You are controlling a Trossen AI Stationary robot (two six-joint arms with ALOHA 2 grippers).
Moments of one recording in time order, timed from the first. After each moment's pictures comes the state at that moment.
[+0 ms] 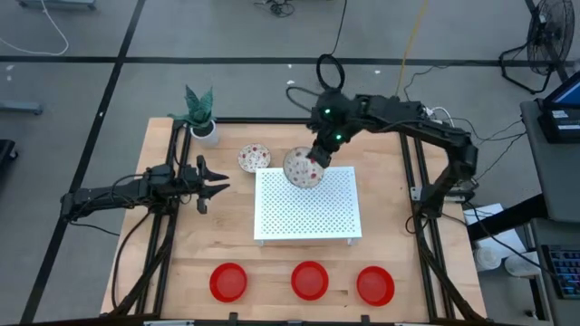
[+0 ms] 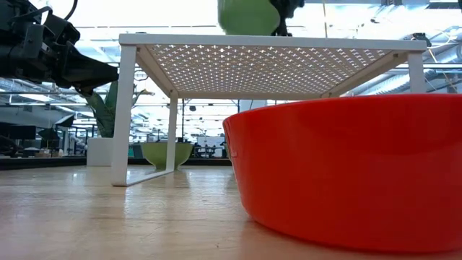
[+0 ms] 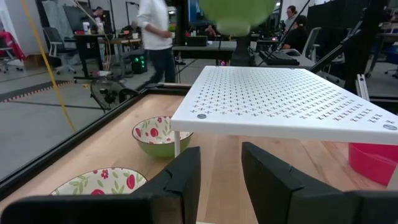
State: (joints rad) left arm 0.17 0.09 0.02 0.06 0.04 -0.01; right arm -0.34 1.69 1.79 -1.05 -0.39 0.29
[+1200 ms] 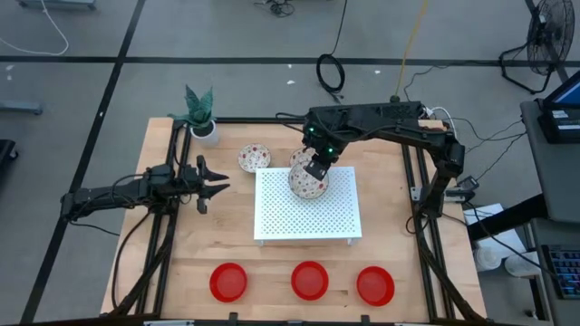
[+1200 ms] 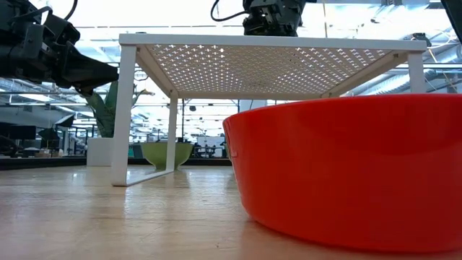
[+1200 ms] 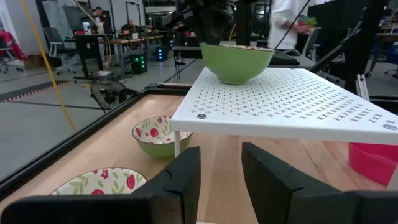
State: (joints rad) left arm 0.17 0.09 0.02 0.06 0.04 -0.01; right arm -0.30 1.78 1.75 -1.18 -0.27 0.29
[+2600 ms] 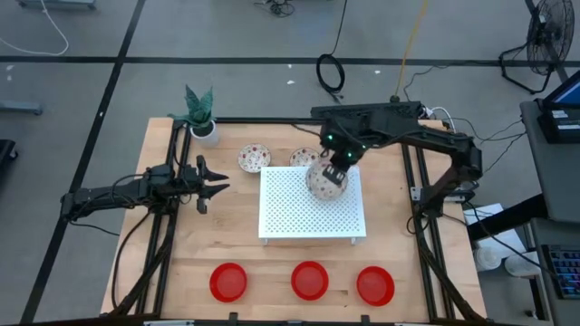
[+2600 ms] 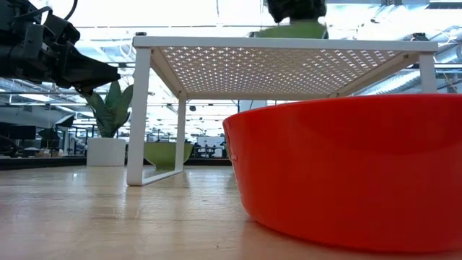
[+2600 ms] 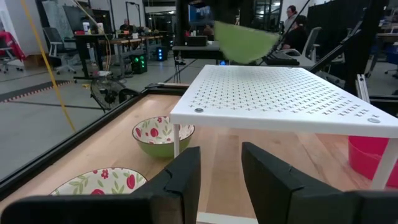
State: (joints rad) left arm 0.17 0.09 0.02 0.06 0.04 0.00; right arm -0.21 1.63 1.74 -1.36 -0.09 0.38
